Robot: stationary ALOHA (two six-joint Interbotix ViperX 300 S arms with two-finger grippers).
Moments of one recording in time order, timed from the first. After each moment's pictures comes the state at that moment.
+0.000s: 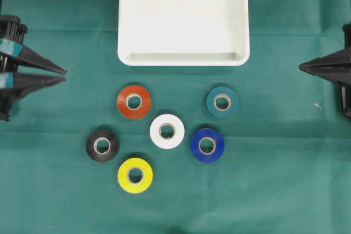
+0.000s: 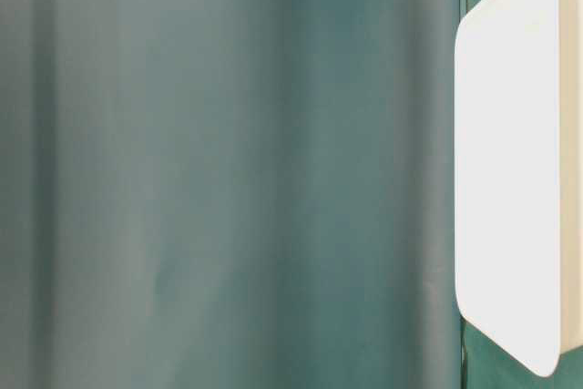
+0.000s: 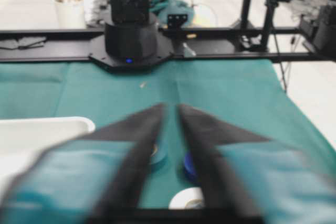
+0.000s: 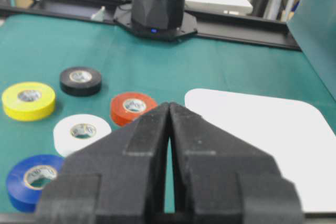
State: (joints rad) left arm -0.10 -0.96 1.18 -0.02 -0.29 0.01; right arm -0.01 -1.15 1.40 -0.01 -0.29 0.04
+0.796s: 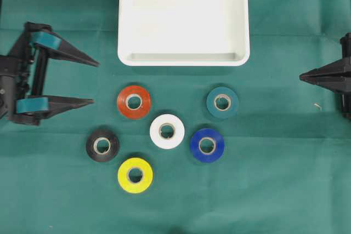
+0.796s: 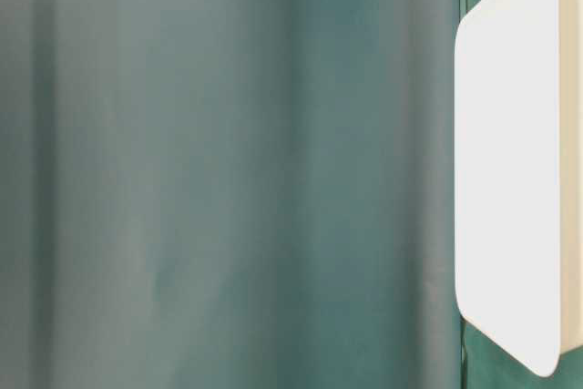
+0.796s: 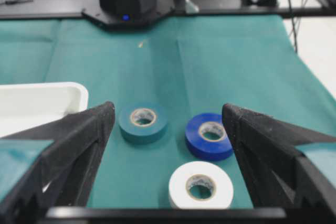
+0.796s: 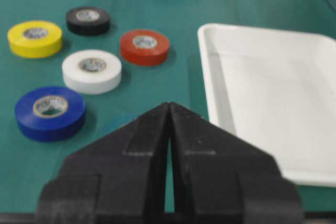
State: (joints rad) left arm -0.10 -0.71 1.08 -0.02 -0.29 0.01; right arm -0.01 -1.18 1.54 -0.01 -0.28 0.06
